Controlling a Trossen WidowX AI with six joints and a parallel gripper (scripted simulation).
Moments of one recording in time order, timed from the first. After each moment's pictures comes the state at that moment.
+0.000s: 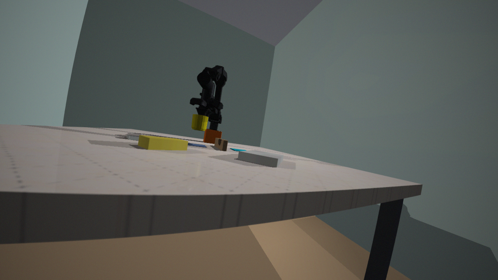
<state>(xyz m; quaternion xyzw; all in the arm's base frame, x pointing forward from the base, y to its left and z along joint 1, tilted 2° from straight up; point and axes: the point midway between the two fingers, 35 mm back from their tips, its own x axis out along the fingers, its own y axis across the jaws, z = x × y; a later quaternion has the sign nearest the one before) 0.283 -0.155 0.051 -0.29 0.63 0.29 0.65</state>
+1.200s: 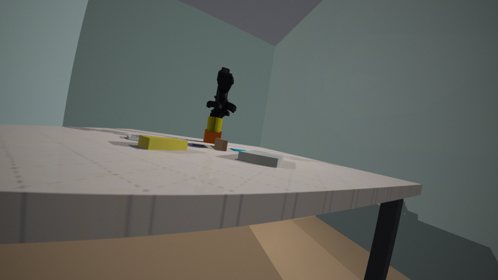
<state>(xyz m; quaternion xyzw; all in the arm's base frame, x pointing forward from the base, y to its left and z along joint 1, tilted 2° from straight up) 0.300 -0.087 0.055 -0.29 0.63 0.30 0.65</state>
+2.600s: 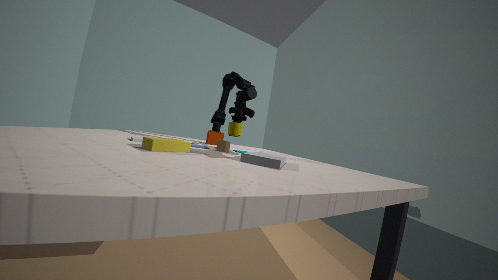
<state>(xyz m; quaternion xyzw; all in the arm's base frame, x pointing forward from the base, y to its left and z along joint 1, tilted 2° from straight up) 0.313 0.004 0.059 -0.29 0.63 0.30 0.65</state>
